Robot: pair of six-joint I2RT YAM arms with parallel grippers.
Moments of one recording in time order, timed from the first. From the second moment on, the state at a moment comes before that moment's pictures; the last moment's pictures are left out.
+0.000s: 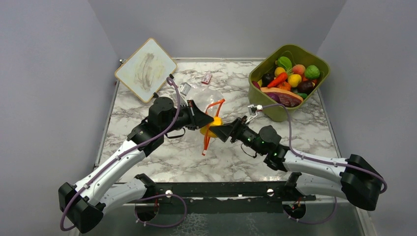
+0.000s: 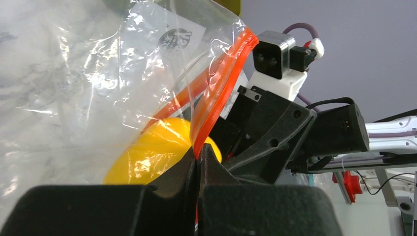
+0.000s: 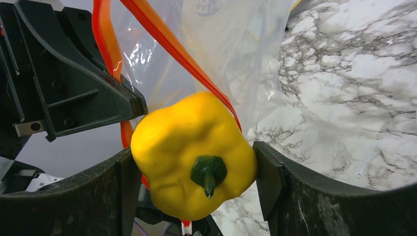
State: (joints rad) left arm -0.67 0.95 0.87 -0.17 0.34 -0.76; right arm 0.94 1.11 0.43 0.74 0.04 0.87
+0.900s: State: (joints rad) left arm -0.67 0.93 0.85 -0.10 0.35 -0.86; right arm 1.09 1.13 0.48 0.75 0.44 0.83
